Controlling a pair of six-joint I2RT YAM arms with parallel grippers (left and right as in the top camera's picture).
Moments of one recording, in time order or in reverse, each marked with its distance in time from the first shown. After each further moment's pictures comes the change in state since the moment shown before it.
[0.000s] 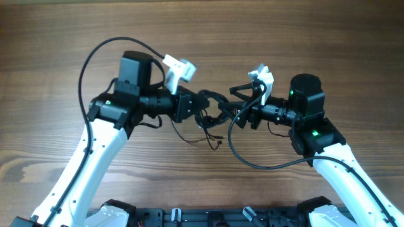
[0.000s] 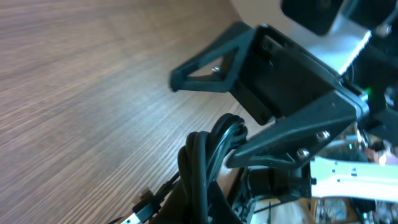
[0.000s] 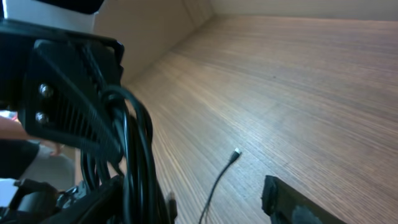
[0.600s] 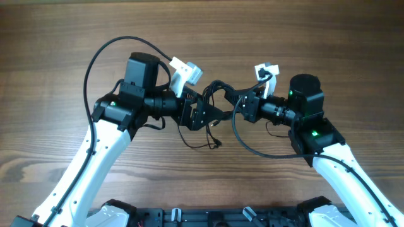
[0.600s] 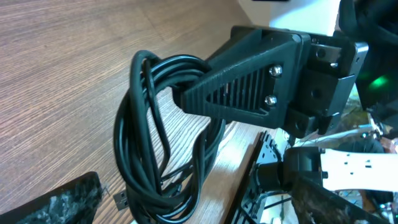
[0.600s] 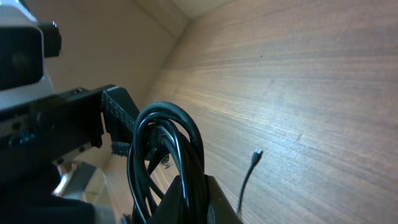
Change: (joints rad) left arm -0.032 0.000 0.000 0.004 -0.037 0.040; right arm 0.005 0.000 0.000 -0.001 0.089 0.378
